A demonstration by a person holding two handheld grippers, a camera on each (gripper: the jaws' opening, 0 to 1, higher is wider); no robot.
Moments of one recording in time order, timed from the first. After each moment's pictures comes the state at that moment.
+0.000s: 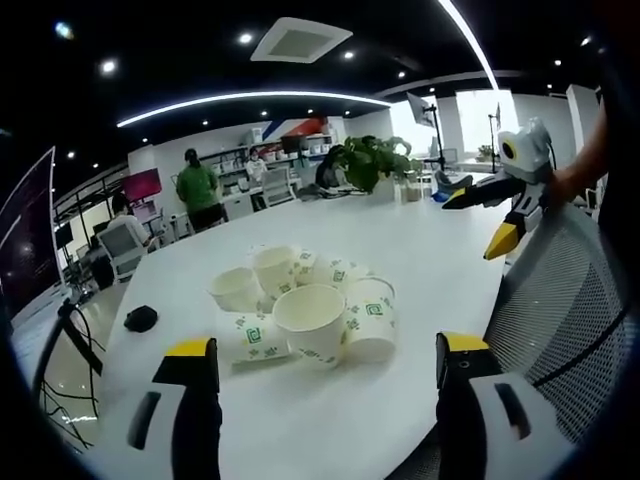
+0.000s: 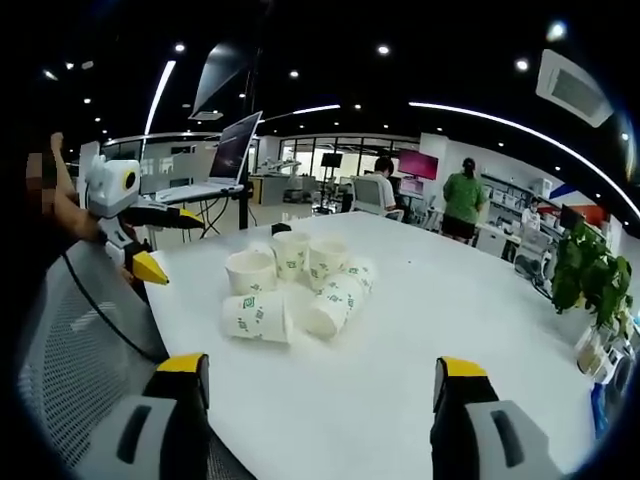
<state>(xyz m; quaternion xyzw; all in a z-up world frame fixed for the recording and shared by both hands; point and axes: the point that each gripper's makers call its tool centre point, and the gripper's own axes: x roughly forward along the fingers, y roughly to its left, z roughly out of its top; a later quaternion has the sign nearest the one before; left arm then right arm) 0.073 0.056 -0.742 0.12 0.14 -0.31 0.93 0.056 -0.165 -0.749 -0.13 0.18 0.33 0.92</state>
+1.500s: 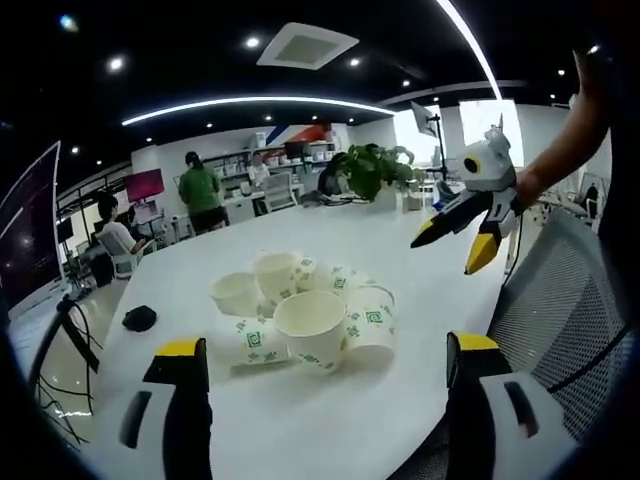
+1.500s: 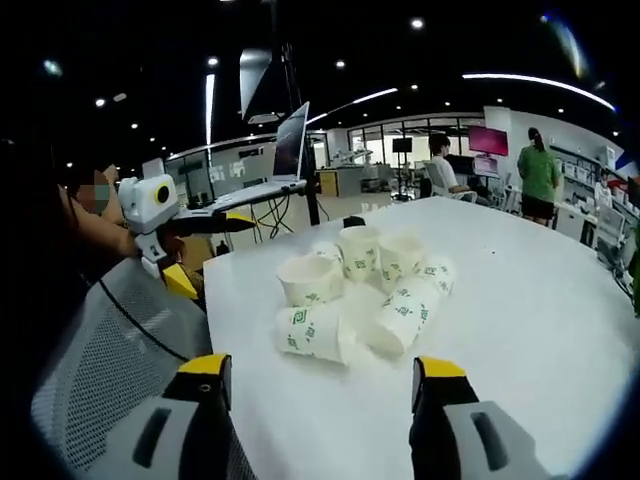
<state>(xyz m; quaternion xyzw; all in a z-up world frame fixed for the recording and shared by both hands) 0.074 0.056 -0.739 0.10 0.13 -0.31 0.94 0.072 -0.117 -0.763 -0.07 0.23 0.50 0.83</state>
